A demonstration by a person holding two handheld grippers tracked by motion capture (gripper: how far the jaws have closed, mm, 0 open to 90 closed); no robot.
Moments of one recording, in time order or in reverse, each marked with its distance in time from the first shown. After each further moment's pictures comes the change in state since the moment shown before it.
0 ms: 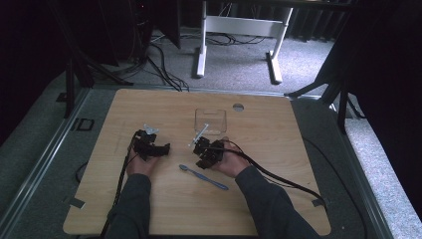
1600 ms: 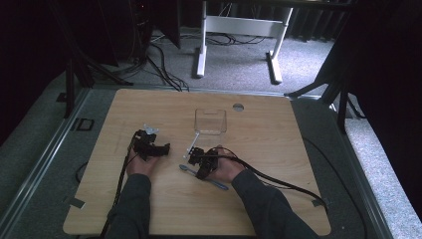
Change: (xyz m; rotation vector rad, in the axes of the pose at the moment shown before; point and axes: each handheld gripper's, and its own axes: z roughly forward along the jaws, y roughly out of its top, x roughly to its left) left arm 0.000 0.000 0.000 0.000 0.001 -0.001; right arm 0.015 -0.001 0.030 0.166 0.078 -0.026
